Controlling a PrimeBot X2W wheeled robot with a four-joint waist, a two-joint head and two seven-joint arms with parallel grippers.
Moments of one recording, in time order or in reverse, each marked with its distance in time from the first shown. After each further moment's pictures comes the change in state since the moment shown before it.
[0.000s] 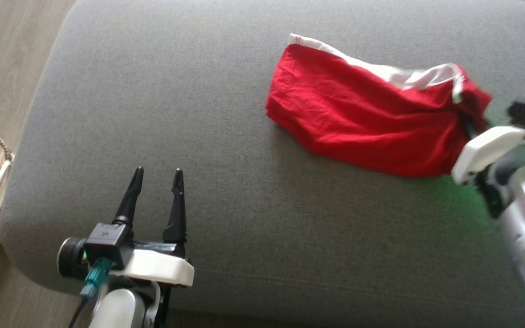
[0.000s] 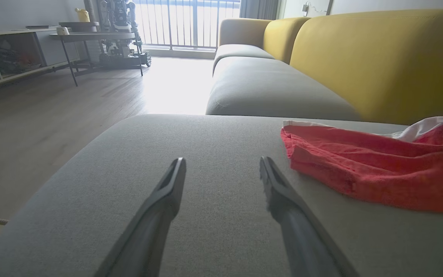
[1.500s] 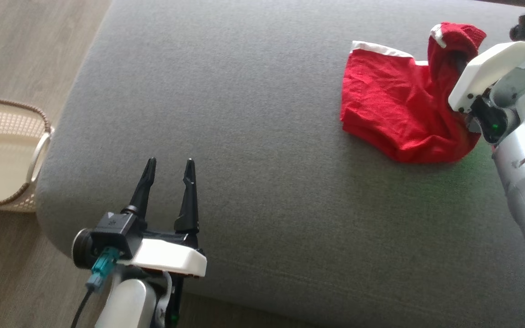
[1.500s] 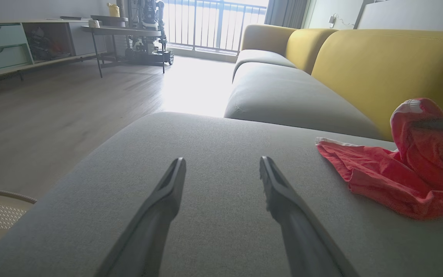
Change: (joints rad) left arm -0.049 -0.002 -0.064 0.008 -0.087 0.040 0.000; right arm -0.302 0.033 0.048 0.131 0.151 0.000 0.238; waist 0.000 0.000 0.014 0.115
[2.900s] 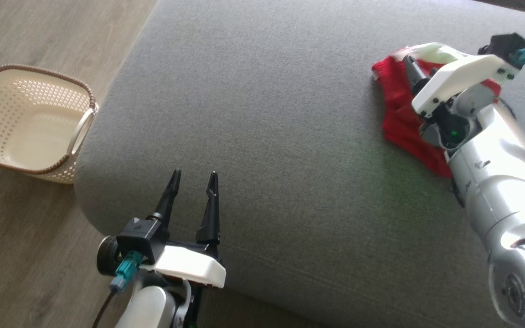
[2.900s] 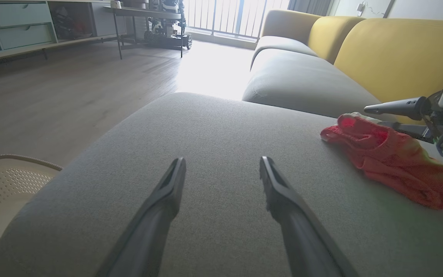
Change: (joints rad) left arm 0.000 0.000 -0.095 0.034 -0.045 0.027 0.000; right arm -0.030 0.150 -0.191 0.146 0.079 0.000 -0.042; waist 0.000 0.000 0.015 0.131
